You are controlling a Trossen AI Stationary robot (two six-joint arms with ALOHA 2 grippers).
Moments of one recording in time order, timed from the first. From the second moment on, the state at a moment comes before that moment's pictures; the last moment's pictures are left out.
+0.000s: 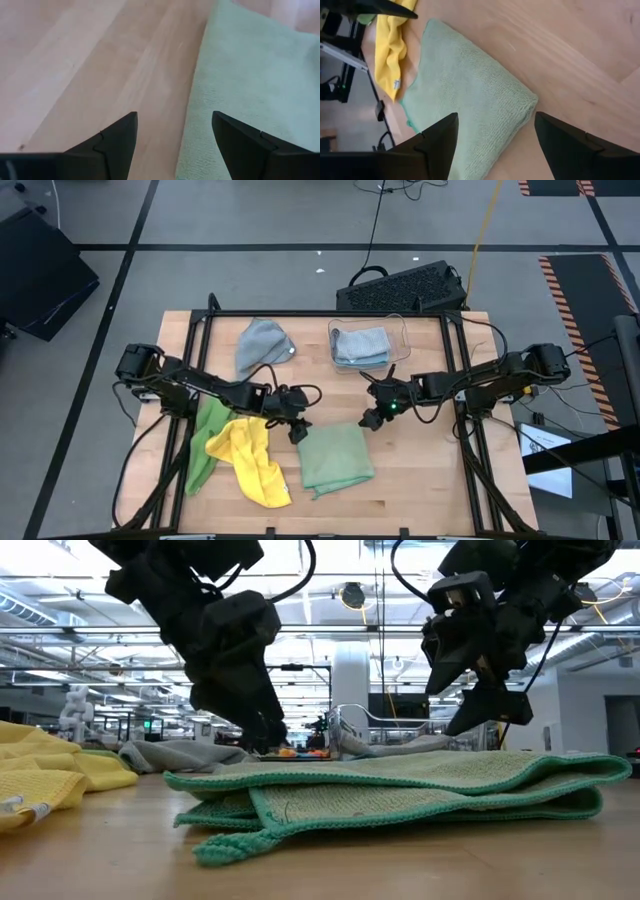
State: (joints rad) left arm -0.16 1.62 0.86 -0.11 -0.14 -0.59; right arm 0.05 1.35 0.59 -0.05 -0.19 1.03
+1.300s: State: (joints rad) left arm -0.14 1.71 0.86 -0.13 0.14 -0.68; right arm -0.03 1.55 0.59 0.10 -0.40 0.97
